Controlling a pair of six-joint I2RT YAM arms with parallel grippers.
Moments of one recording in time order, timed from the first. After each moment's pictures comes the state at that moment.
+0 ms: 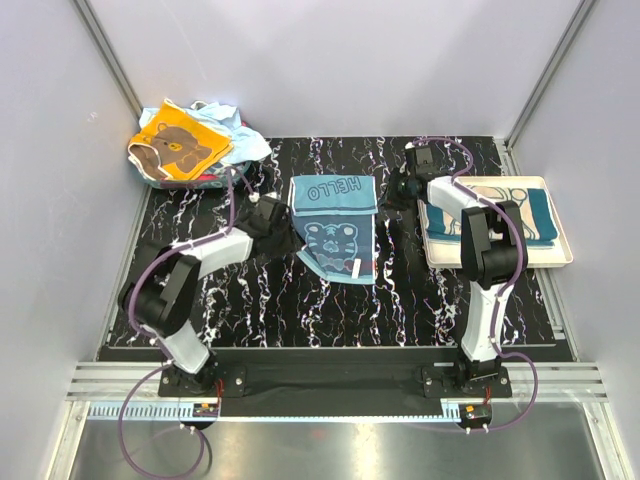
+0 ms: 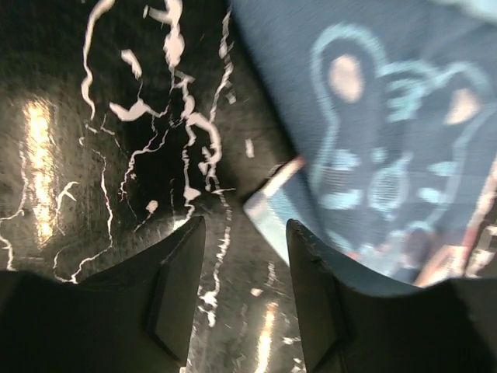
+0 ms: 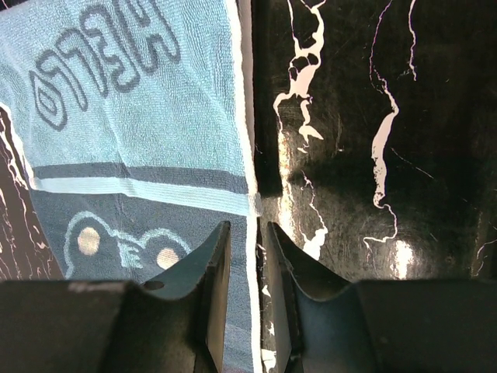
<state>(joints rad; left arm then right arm) -0.47 1.66 0.94 -0.20 -0.03 -0.71 0.22 2.05 1.49 -0.33 -0.22 0.49</state>
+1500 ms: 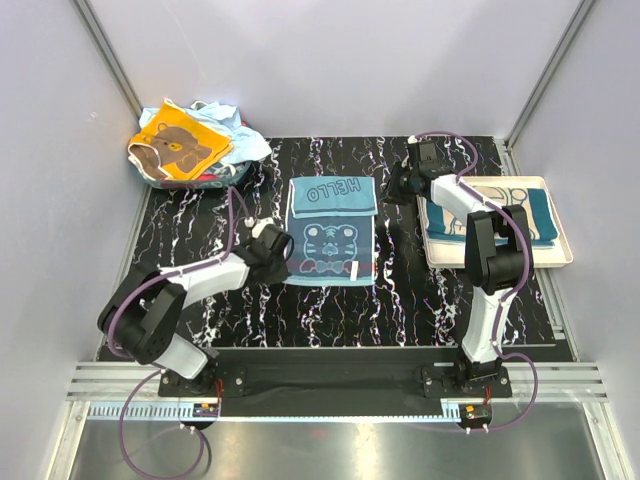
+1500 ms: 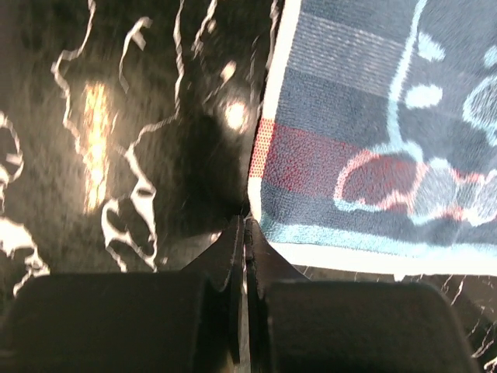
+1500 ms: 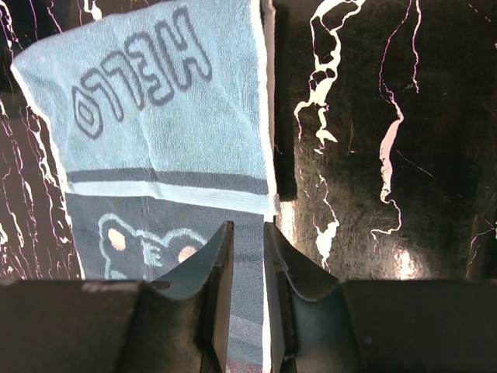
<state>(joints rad) -0.60 1.51 0.74 -0.28 -0.21 -0.78 0.22 2.00 1.49 -0.33 -0.22 0.49</state>
